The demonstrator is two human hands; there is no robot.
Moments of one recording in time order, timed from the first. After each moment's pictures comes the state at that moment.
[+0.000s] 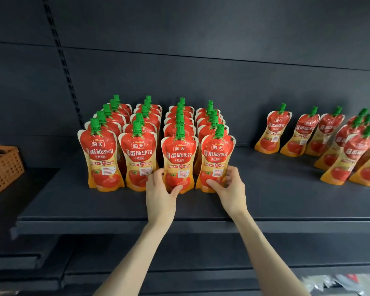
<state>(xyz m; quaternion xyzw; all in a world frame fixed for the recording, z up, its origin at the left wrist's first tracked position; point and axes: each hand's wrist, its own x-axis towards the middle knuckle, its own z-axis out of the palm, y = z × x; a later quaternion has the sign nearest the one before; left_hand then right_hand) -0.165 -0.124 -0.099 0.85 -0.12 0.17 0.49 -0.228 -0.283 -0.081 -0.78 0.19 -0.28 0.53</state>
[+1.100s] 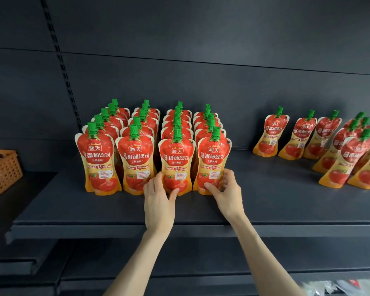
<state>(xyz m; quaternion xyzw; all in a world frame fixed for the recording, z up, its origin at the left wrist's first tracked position) -0.173 -0.128 -0.099 0.88 -0.12 0.19 0.42 -0.225 -0.286 -0.085 -0.80 0.17 -0.26 0.52</state>
